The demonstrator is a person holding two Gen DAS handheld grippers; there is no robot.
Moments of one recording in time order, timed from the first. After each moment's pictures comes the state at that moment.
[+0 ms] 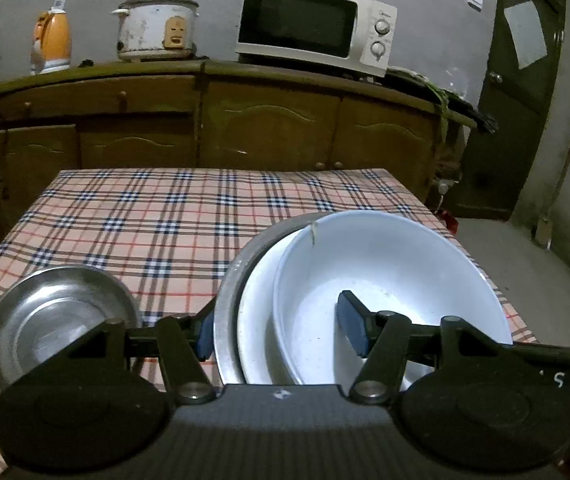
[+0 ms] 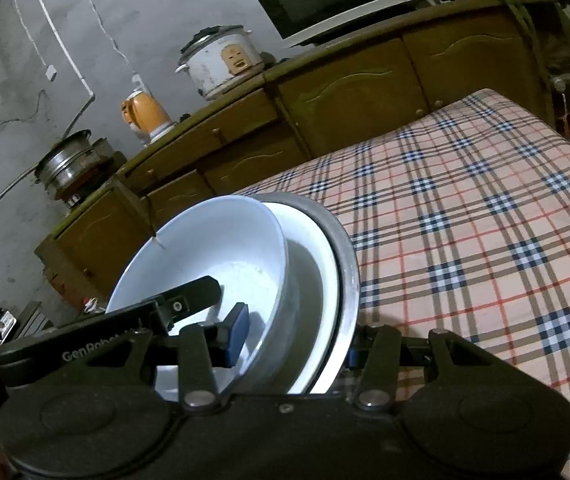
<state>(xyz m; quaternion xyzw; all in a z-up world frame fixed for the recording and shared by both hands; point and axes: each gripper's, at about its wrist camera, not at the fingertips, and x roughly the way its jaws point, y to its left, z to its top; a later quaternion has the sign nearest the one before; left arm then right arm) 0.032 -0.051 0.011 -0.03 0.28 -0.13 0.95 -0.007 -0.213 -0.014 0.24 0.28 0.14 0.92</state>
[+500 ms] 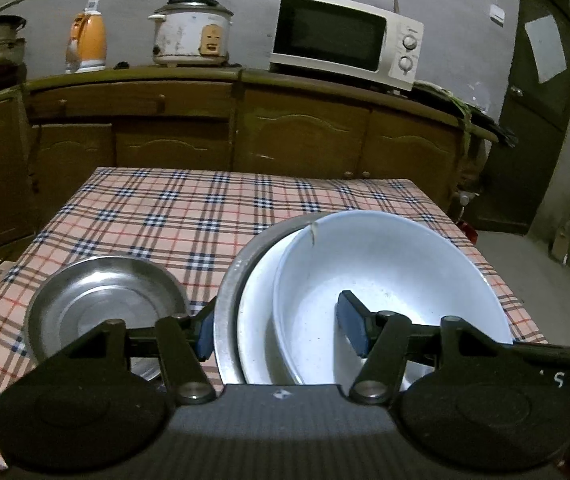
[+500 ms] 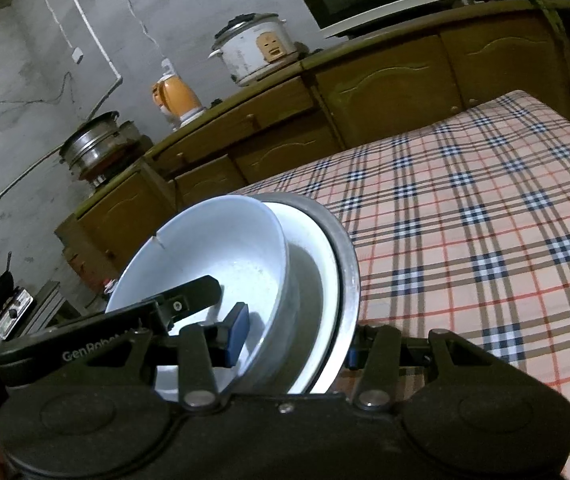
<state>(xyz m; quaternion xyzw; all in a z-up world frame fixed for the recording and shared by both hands) 0.010 -0.024 0.016 -0.04 0.27 -0.09 0.96 -0.019 -0.177 -0.006 0.22 0.28 0.18 0.92</state>
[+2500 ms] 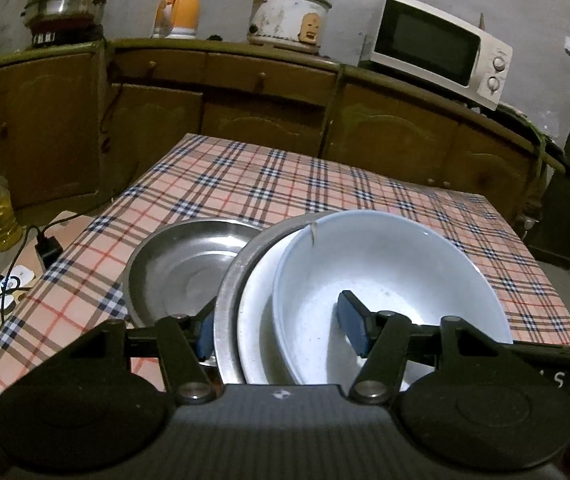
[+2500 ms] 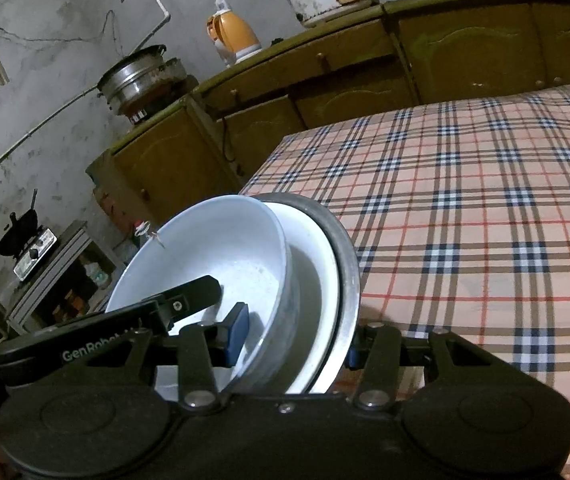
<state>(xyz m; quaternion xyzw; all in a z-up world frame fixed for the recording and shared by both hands) 0.006 0.068 -0.006 -0.09 0.29 -0.01 0.95 0.023 -0.067 -0.023 0.17 0.33 0.25 0.90</state>
